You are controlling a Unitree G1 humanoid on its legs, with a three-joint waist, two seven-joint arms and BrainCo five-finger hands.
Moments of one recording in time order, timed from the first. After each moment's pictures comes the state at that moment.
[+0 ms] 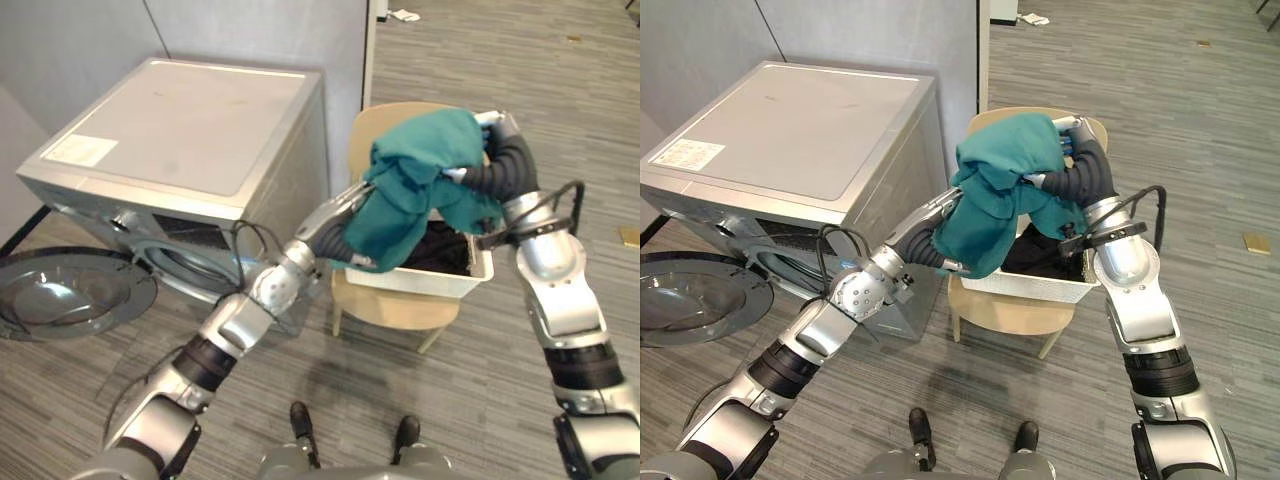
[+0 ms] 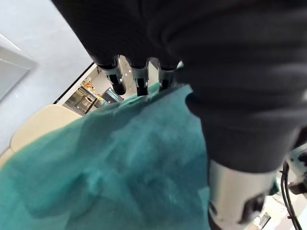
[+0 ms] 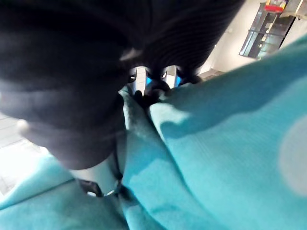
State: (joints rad) left arm -0.54 0.37 -0.49 0.06 0.33 -0.13 0.00; right arm -0.48 -0.52 0.06 -0.19 0.11 -0.10 0.01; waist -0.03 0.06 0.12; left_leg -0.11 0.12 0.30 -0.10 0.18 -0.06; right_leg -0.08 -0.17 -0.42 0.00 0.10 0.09
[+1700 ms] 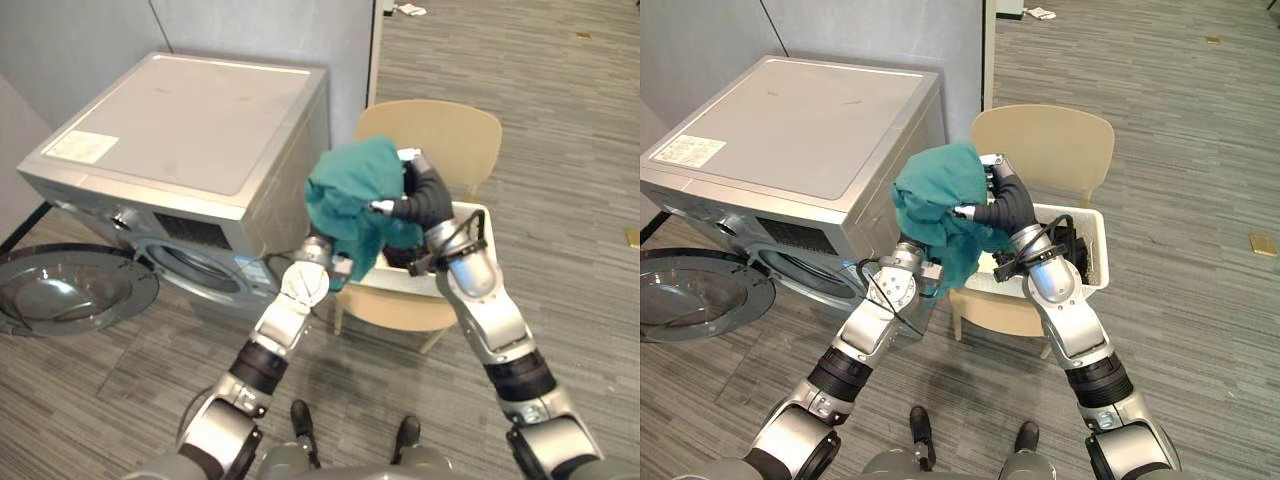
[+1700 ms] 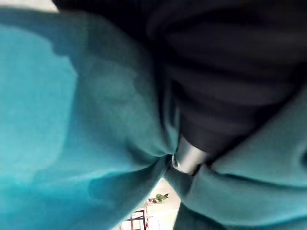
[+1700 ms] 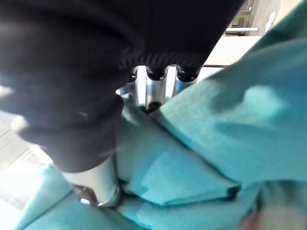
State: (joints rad) left arm -0.48 0.04 -0.35 0.12 -0.07 -0.01 0.29; right arm -0.42 -0.33 0.24 -0.17 0.19 -0.07 0.00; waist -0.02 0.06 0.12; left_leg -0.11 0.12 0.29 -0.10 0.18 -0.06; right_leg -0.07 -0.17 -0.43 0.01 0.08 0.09
